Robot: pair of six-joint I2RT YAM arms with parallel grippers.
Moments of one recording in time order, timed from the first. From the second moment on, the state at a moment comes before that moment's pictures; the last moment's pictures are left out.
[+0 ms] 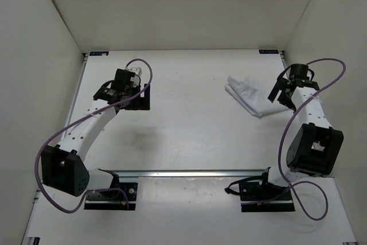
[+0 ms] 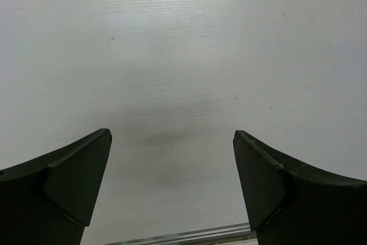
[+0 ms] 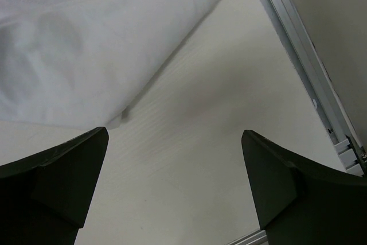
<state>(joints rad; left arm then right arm) -0.32 1.33 1.13 -0.72 -0.06 -0.23 -0.24 1.50 1.21 -0.73 0.21 0.27</state>
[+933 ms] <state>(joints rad) -0.30 1.39 1.12 -0.64 0.04 -0.25 -0.19 2.02 1.47 -0.60 0.05 0.18</state>
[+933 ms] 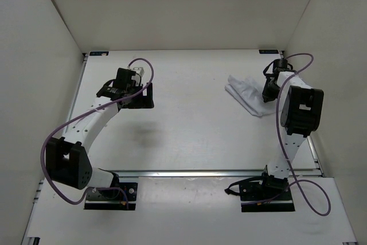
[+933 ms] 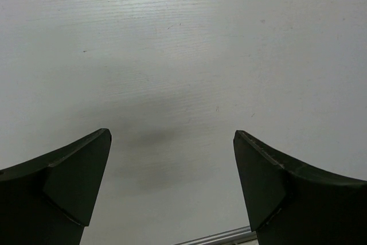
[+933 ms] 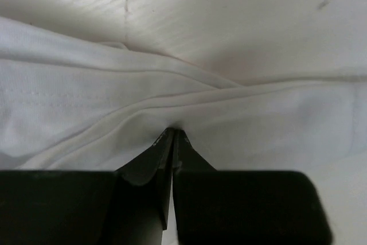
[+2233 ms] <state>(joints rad) -0.29 1.31 1.09 -0.65 0.07 -0.26 0.00 2.04 1.61 -0.57 -0.43 -0.07</state>
